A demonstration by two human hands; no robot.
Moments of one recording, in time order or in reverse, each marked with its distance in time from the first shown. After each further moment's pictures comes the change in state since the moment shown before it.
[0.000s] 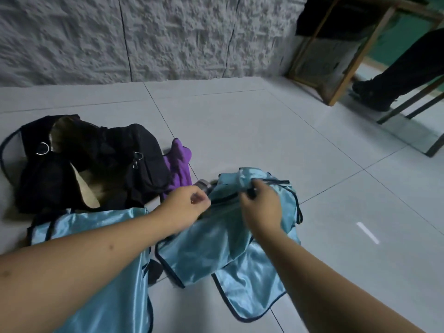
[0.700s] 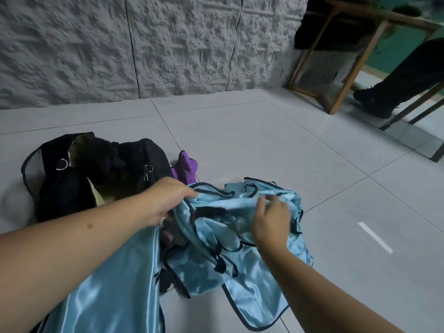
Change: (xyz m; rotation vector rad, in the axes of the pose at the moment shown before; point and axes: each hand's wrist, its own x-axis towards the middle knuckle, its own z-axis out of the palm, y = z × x) left_hand 0.006 0.026 -0.063 -0.295 -0.042 -0.340; right_hand -0.020 0.002 0.002 0.092 0.073 0.212
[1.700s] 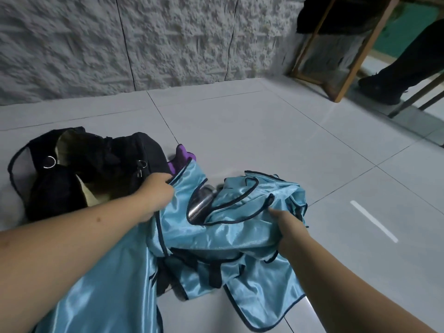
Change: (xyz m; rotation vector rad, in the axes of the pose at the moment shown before) left_hand 0.053 -0.029 -0.007 0.231 0.247 0.147; right_hand 0.043 0.057 -0.002 0.704 -0.262 0.894
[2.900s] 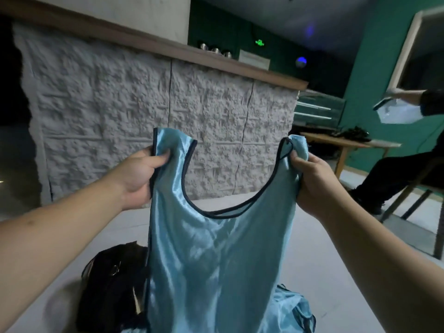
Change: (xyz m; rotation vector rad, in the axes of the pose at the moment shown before) left_hand -0.158 0.234 -0.280 -0.799 -0.113 0.522; right_hand -0.372 -0.247 0.045 0.162 -0.678 -1.039
